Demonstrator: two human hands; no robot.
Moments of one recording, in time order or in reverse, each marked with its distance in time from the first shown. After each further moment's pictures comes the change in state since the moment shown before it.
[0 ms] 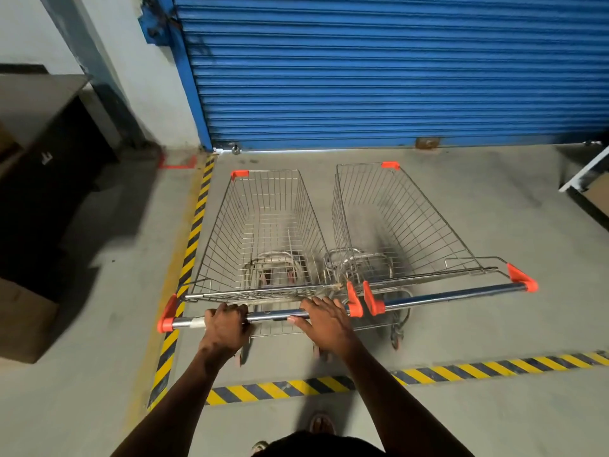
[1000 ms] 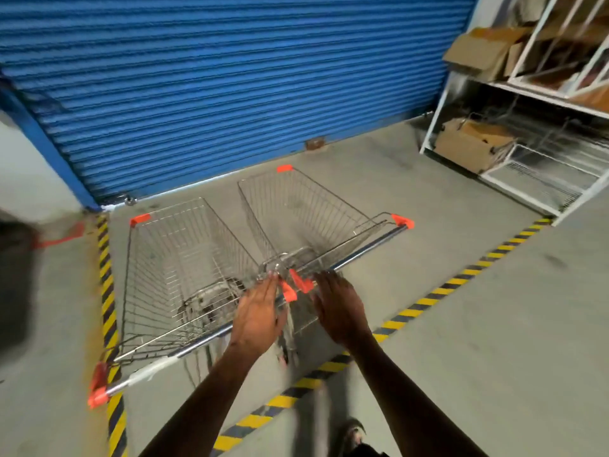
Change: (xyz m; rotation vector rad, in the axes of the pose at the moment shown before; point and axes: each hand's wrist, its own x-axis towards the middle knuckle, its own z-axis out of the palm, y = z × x) left_hand -0.009 0.173 -0.056 -0.181 0.276 0.591; right_hand -0.128 0.057 -0.069 -0.036 0.455 0.332
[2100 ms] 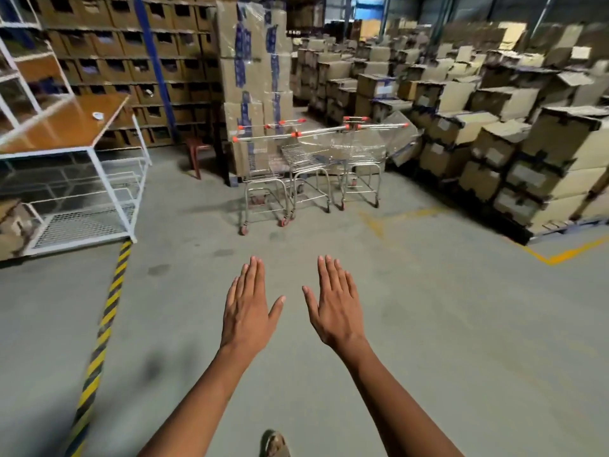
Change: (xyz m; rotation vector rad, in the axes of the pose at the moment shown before) left_hand -0.062 1.114 0.199 -0.409 -0.163 1.188; right_hand -0.699 0.593 -0.508 -0.534 0.560 1.402
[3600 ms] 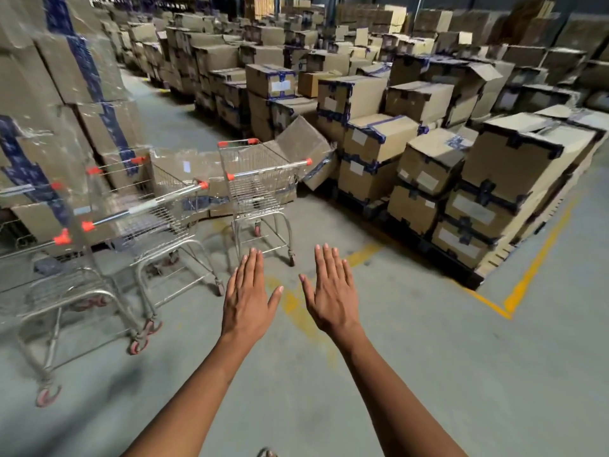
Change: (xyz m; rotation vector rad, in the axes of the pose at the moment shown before) left_hand 1.053 0.410 0.598 -0.115 -0.102 0.269; right_hand 0.926 0.780 0.148 -0.182 0.091 0.273
